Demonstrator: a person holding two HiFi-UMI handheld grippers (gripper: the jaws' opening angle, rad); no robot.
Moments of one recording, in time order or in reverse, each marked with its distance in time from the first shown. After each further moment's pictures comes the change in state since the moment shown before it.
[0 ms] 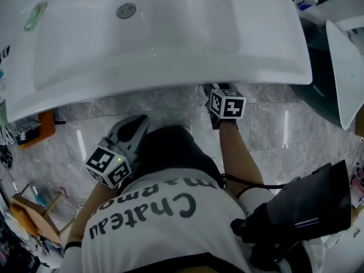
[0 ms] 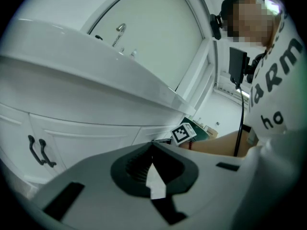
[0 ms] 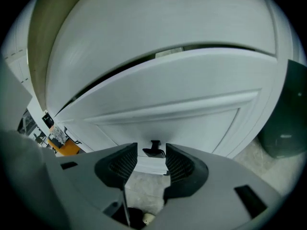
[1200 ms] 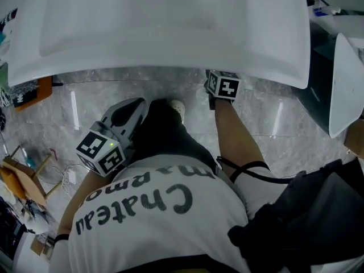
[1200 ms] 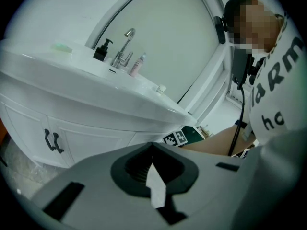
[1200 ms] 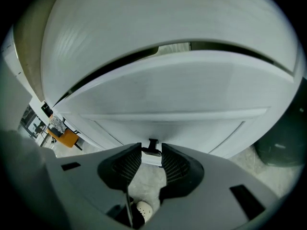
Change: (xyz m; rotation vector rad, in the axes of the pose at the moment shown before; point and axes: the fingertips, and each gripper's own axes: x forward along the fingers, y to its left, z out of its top) left arm -0.035 -0.034 0.036 -0.166 0.037 0.087; right arm 0.001 -0.004 -0.003 -0.062 0.146 -0.037
